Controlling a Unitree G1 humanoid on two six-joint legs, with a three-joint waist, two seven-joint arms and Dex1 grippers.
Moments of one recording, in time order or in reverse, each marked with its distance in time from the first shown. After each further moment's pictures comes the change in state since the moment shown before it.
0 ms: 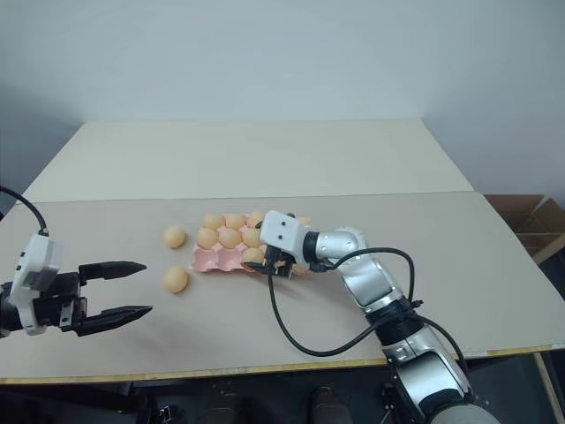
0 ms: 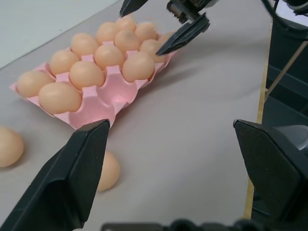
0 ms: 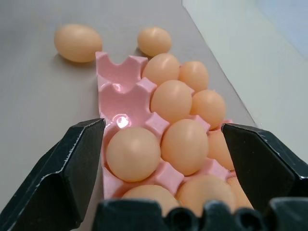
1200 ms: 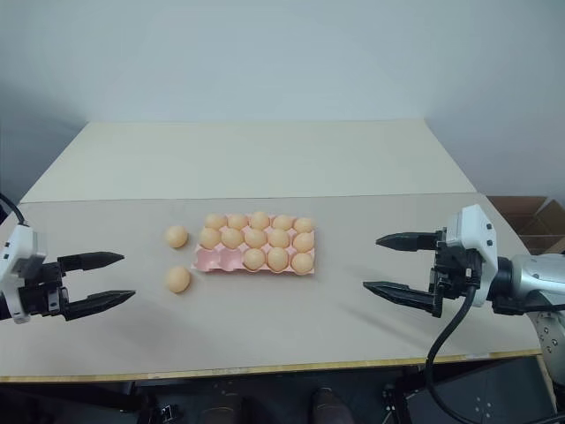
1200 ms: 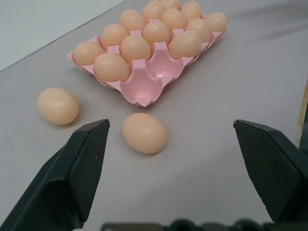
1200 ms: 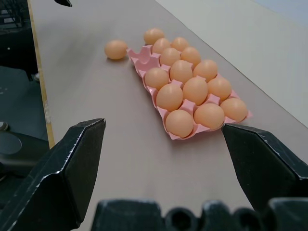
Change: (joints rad) left arm -0.008 0.029 0.029 0.146 0.072 -0.034 -0.006; right arm 0.535 -0.511 -0.685 -0.366 0.630 0.266 0.309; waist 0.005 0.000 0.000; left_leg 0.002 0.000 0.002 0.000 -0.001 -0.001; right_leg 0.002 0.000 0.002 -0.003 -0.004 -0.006
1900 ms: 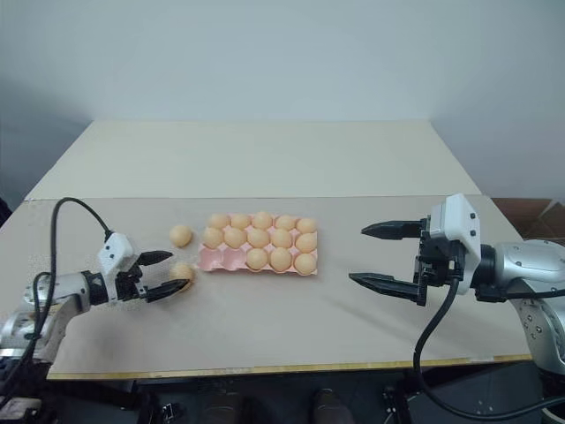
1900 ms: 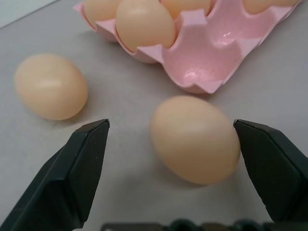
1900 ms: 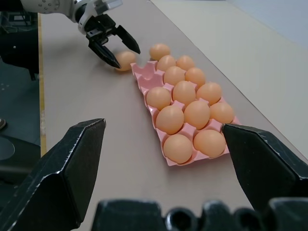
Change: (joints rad) left arm -0.343 -0.247 -0.418 0.384 0.354 -0.257 0.213; right arm -0.083 0.007 0.076 -0.011 0.000 -0.023 -0.042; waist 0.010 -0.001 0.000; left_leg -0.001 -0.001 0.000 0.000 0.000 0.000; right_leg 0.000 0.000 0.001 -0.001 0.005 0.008
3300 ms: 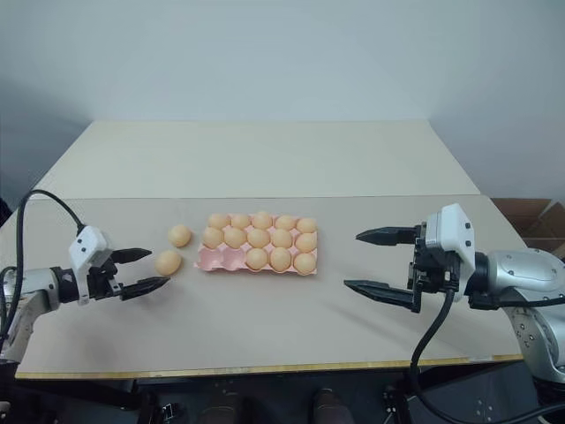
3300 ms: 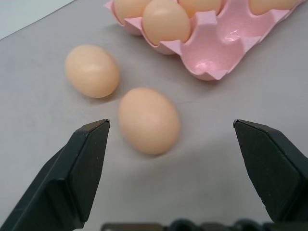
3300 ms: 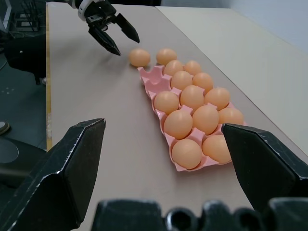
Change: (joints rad) left arm 0.064 0.126 0.120 -0.122 -0.078 0.148 -0.024; right arm 0.048 0.017 0.024 -0.008 0.017 -0.069 -0.019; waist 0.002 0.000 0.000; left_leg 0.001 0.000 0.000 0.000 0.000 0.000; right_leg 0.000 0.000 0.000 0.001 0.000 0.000
